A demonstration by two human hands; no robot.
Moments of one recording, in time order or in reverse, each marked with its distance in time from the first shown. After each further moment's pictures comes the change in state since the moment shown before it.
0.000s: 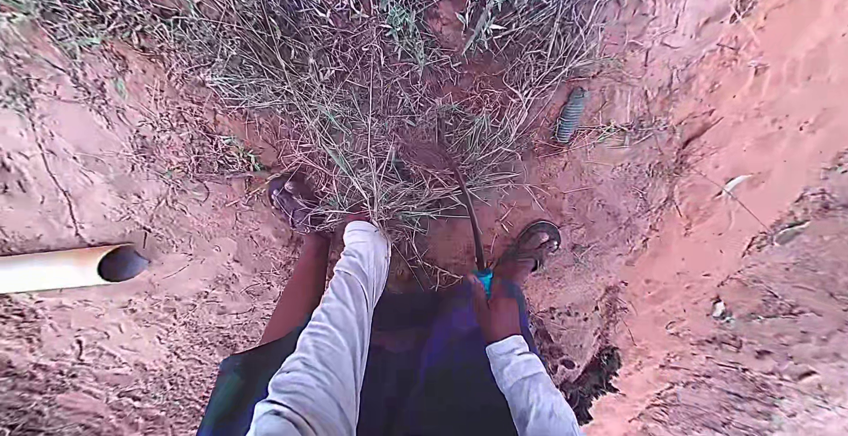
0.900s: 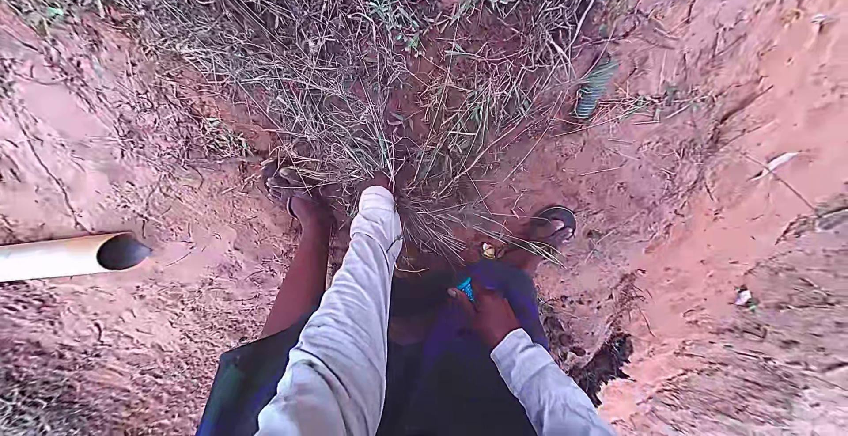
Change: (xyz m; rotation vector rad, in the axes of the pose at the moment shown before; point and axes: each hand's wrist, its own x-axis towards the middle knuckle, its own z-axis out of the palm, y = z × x) left_hand 0.036 0.043 0.049 -0.122 0.161 -0.006; right_hand 0.003 0.014 0.010 -0.143 -0.551 -0.060
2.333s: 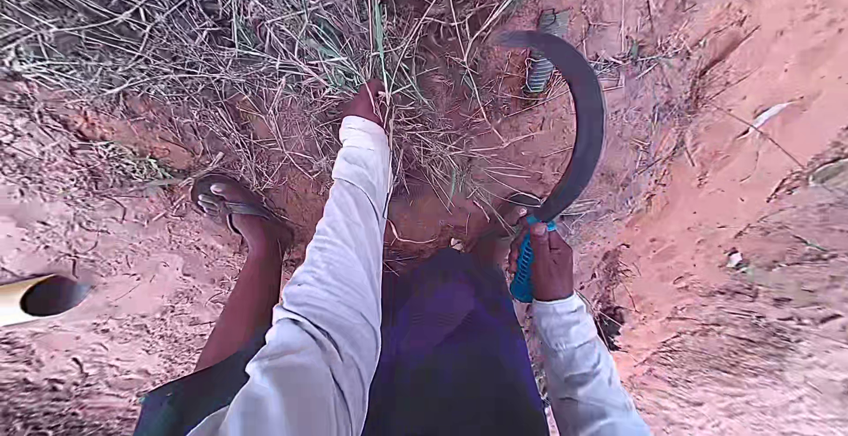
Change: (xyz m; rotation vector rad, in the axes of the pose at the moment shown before) left_hand -0.026 0.143 0.053 -0.298 0.014 0.589; right_hand 0.034 0.102 -0.097 1.030 0.708 -0.252
